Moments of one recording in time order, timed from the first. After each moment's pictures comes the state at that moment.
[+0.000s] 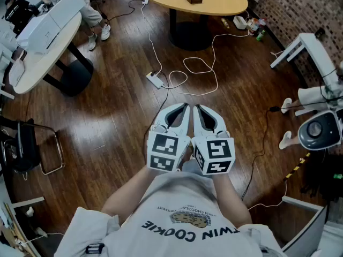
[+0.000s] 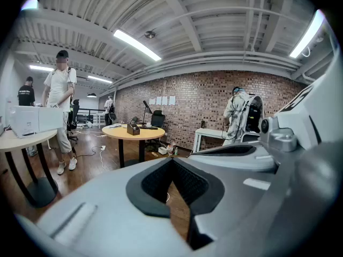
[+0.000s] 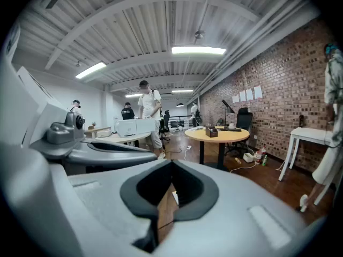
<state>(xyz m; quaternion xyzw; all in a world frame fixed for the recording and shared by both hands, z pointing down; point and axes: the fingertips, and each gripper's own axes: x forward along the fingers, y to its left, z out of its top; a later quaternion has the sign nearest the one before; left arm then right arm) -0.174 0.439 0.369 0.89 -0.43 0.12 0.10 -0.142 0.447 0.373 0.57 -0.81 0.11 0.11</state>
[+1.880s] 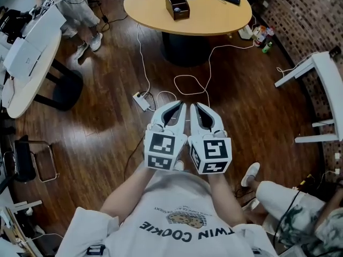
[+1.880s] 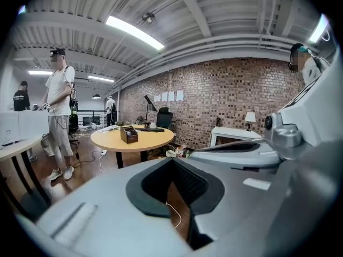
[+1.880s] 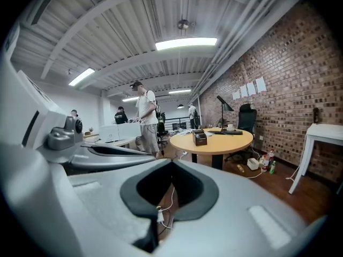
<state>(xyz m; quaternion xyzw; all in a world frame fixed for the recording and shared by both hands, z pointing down) 0.010 0.129 0.395 0.87 -0.47 0.14 0.09 0.047 0.135 0.395 0.55 -0.82 0.12 0.09</state>
